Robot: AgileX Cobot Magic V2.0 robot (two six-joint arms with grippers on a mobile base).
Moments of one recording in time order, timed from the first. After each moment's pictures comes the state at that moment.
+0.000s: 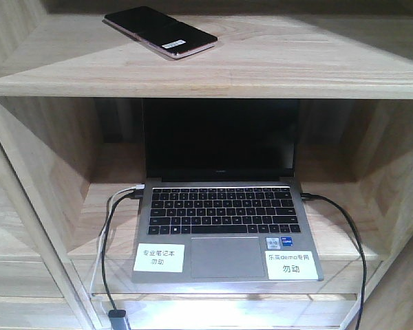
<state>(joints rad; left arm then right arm) 0.00 -0.02 0.03 -0.14 0.23 0.14 0.01 -0.01 0.03 0.03 0.09 0.04</state>
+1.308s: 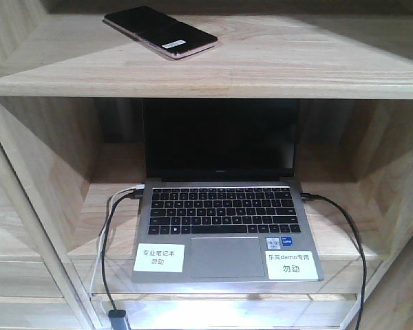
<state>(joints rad) 0.00 -0.02 0.03 -0.14 0.23 0.14 0.01 -0.01 0.03 0.03 0.09 0.04</state>
